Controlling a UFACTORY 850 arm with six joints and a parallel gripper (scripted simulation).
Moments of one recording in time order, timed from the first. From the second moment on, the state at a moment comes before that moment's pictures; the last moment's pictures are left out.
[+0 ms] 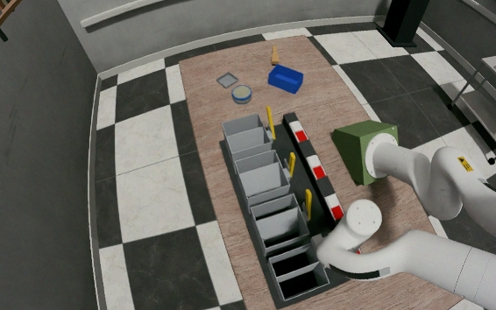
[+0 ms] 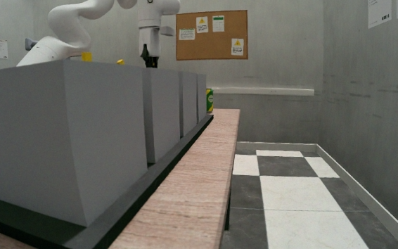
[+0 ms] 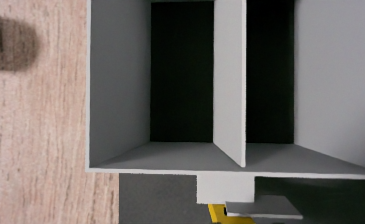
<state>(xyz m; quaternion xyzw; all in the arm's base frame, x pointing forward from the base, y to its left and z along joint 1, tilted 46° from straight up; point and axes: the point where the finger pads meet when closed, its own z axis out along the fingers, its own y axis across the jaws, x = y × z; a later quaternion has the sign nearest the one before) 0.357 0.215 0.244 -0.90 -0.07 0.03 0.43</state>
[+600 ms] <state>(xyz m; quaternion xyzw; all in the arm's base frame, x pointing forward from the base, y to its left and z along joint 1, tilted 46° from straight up) 0.357 0.211 0.239 -0.89 -0.07 0.03 0.46</state>
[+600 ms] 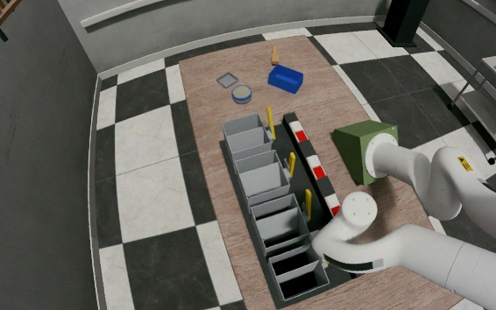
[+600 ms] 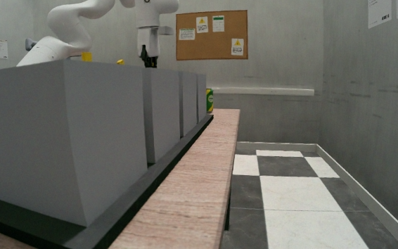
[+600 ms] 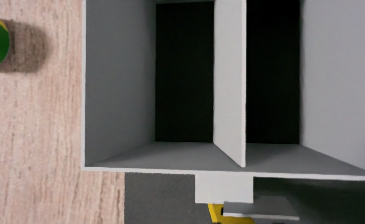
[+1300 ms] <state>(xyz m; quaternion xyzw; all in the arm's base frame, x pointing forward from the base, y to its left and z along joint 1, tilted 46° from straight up) 0.358 0.205 0.228 -0.85 -0.07 0.03 0.51</state>
